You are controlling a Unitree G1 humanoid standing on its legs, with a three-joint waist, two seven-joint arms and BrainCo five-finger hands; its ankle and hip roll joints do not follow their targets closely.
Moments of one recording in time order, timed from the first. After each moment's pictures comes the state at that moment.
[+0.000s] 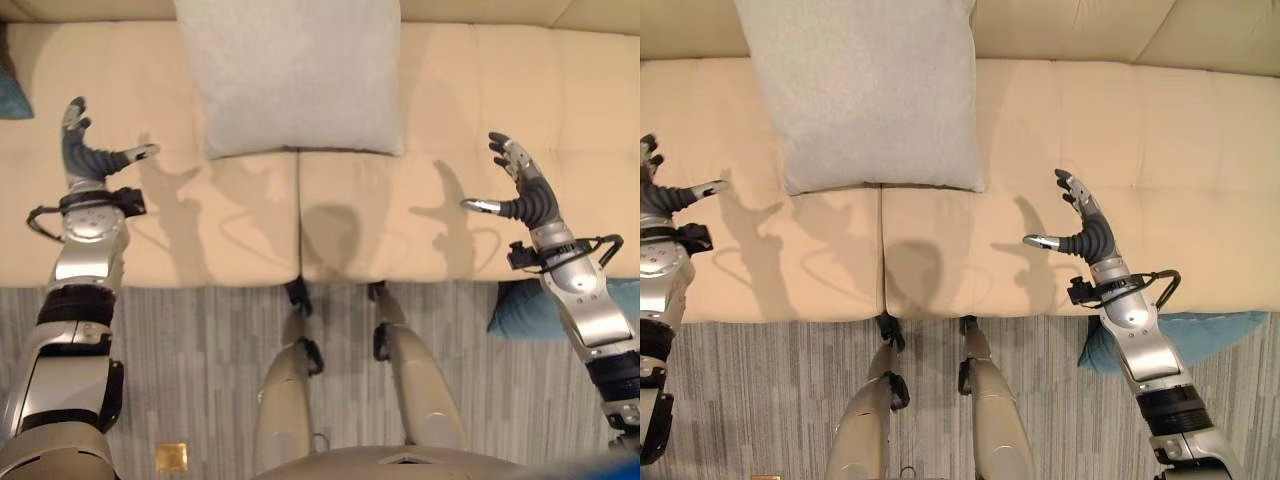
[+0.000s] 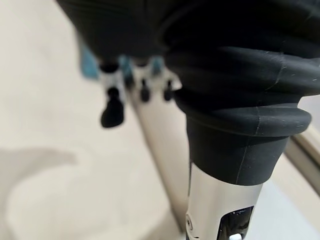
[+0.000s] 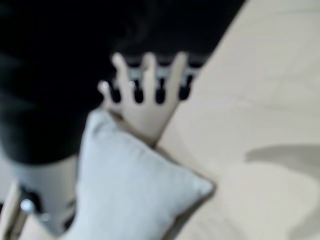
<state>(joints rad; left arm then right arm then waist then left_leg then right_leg) -0.51 0.80 0.04 0.67 -0.36 -0.16 0.31 -0.18 -0.65 0.10 0.03 0.15 -0.20 -0.04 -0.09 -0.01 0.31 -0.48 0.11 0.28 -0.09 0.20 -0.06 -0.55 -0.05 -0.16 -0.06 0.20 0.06</state>
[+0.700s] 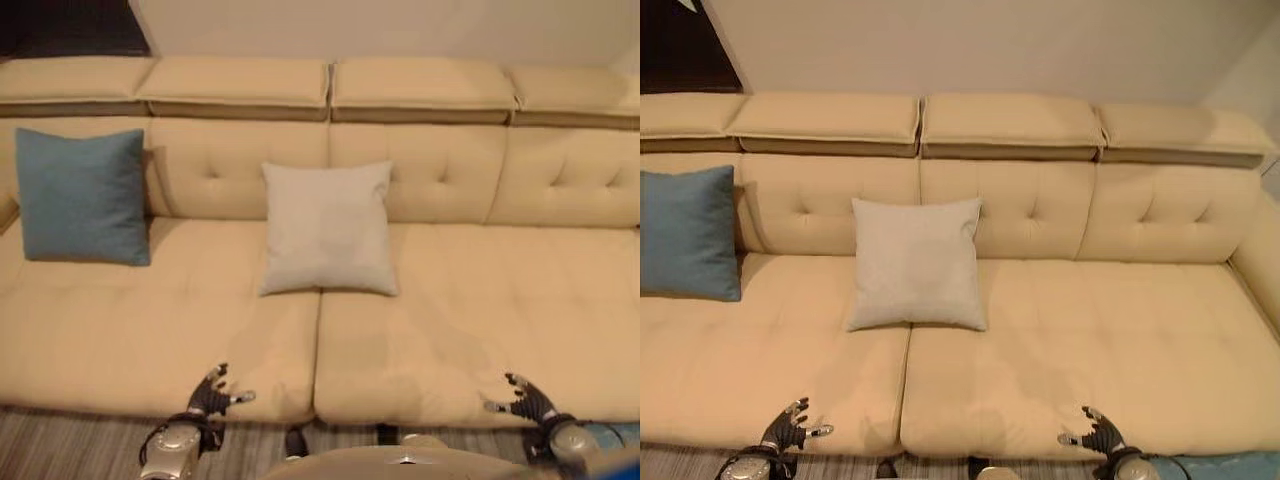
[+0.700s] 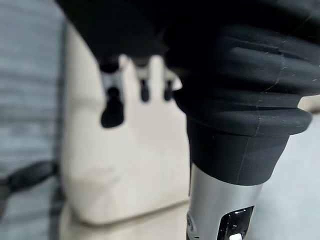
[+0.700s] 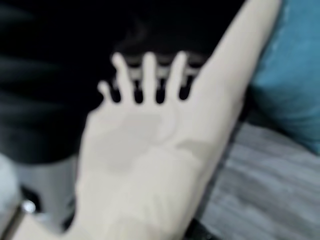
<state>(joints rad) 0.11 0.37 -0.12 0.95 -0.27 -0.13 -0.05 0.12 -0.49 0.20 0.92 -0.03 -0.11 0.02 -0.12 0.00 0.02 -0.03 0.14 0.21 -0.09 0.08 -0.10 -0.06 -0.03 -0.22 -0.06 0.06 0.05</state>
